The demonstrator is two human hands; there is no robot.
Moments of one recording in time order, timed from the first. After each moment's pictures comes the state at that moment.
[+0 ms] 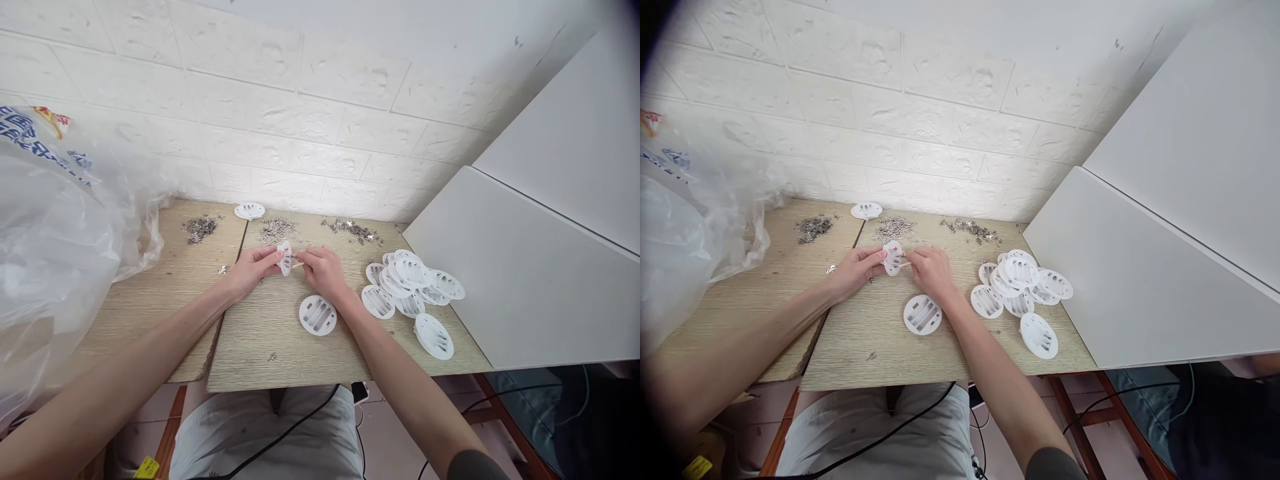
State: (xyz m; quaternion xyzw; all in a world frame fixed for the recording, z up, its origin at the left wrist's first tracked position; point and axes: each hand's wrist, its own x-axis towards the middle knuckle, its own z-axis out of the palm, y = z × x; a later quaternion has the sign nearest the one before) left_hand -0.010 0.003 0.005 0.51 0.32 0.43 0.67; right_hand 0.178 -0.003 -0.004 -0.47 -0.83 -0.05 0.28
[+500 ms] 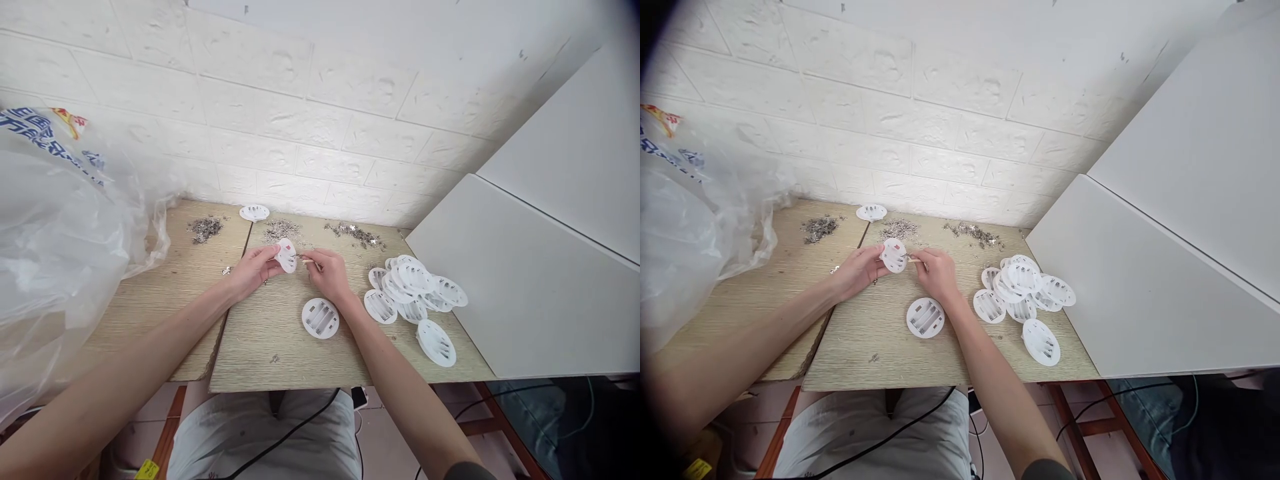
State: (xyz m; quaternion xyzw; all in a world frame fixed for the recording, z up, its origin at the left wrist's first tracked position) left_hand -0.012 0.006 0.006 0.41 0.31 0.47 0.72; right_hand 0.178 -0.002 -0.005 -0.49 -0.79 0.05 0.38
